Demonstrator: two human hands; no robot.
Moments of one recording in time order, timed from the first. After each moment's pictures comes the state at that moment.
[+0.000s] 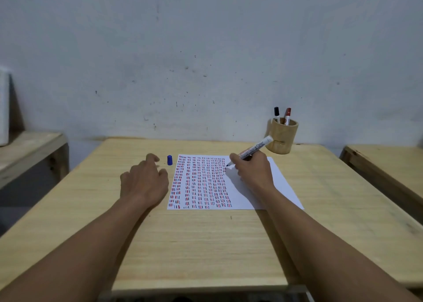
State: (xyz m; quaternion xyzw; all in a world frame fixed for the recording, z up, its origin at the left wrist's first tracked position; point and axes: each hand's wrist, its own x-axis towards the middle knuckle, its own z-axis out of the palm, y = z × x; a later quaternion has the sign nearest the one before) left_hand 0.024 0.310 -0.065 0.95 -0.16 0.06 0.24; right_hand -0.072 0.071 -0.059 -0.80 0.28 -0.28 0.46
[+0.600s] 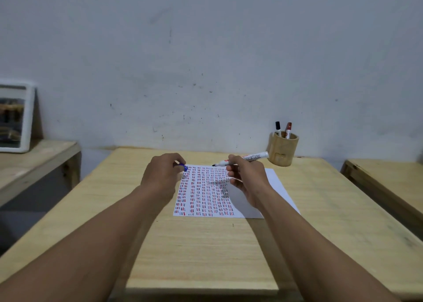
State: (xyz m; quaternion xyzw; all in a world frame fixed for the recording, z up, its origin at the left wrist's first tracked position) left_hand 0.037 0.290 -0.038 0.89 -0.24 0.07 0.39; right_hand -0.089 0.108 -0.019 -0.59 0.23 -0.20 0.75
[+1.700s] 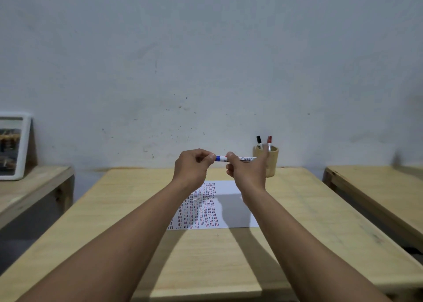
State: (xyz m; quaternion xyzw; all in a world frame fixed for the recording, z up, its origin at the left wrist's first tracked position) left_hand -0.042 0.218 0.033 0.76 -0.25 0.00 0.60; right_hand -0.113 0.104 0.024 -0.60 0.25 -0.40 0.65
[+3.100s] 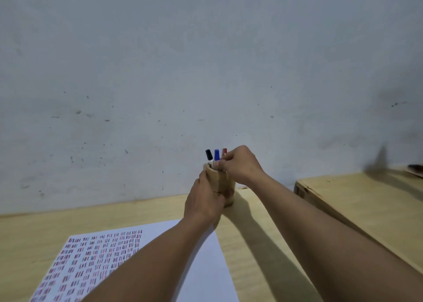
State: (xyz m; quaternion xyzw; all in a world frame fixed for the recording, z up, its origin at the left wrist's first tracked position) left_hand -0.005 -0.024 -0.038 0.83 -0.32 -0.02 0.45; right_hand -0.048 -0.131 0.028 -0.84 0.29 -0.25 0.39
